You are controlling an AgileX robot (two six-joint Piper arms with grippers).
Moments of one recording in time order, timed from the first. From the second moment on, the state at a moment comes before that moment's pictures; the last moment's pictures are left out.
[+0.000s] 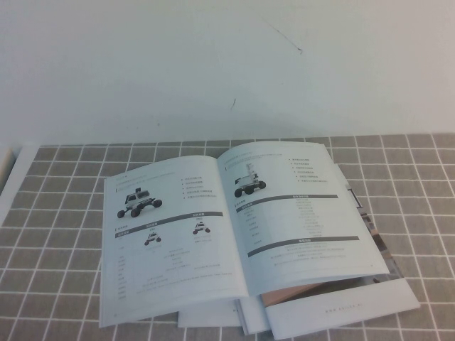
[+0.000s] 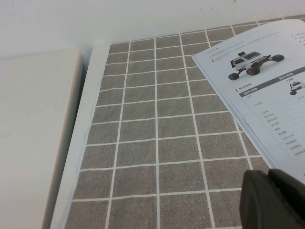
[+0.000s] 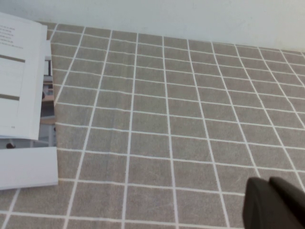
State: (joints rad) right arm -0.07 -0.01 0.02 -0.08 0.41 -0.08; left arm -0.01 -0.01 0.02 -0.01 0.36 0.06
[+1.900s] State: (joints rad) right arm -0.07 0.08 -0.34 0.00 0.11 -0.25; left arm -0.01 0.15 -0.42 0.25 -0.05 -0.29
